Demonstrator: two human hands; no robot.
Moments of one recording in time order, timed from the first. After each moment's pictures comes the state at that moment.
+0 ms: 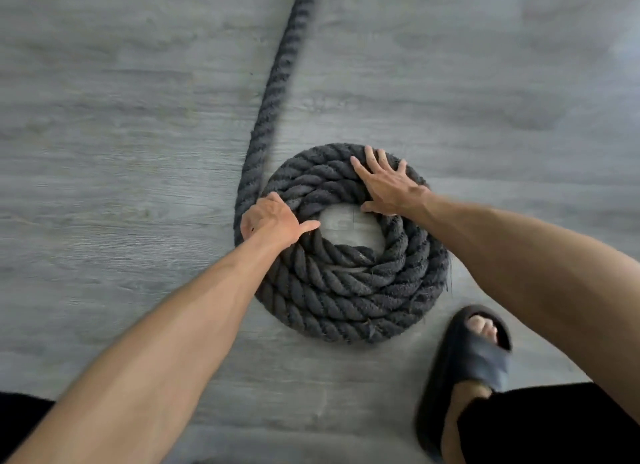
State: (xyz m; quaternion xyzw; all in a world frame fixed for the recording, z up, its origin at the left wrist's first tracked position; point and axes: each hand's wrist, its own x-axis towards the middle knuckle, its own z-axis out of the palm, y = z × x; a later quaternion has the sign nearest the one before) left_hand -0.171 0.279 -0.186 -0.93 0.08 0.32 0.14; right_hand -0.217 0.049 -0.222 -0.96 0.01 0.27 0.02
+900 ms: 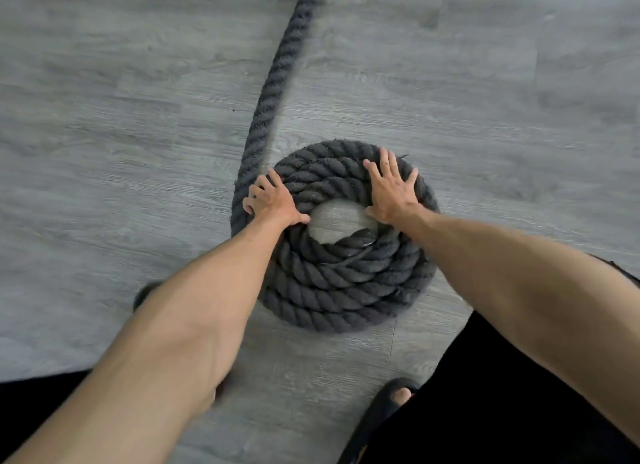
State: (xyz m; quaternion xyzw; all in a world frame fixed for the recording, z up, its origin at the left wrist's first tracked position) left_hand -0.086 0.118 -0.180 -0.94 -0.01 0.33 0.12; right_hand -0.148 -0.094 -0.231 -0.96 0.08 0.24 0.11
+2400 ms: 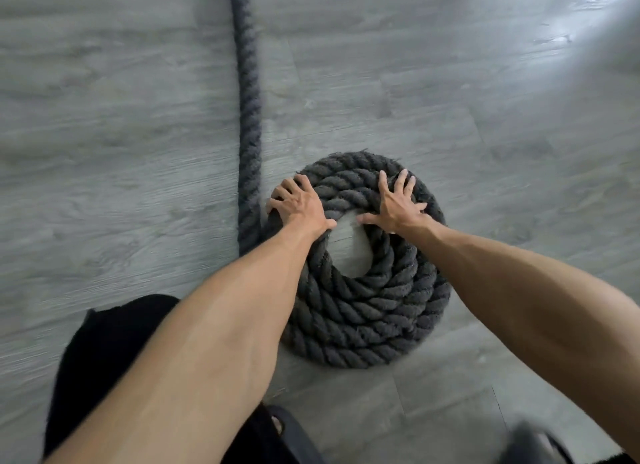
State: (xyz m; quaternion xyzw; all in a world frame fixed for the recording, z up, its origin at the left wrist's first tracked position) left_hand 0.204 0.032 -0.209 -0.91 0.30 0.28 0.07; right_hand 0.076 -0.104 -0.207 -0.83 0.43 0.30 0.18
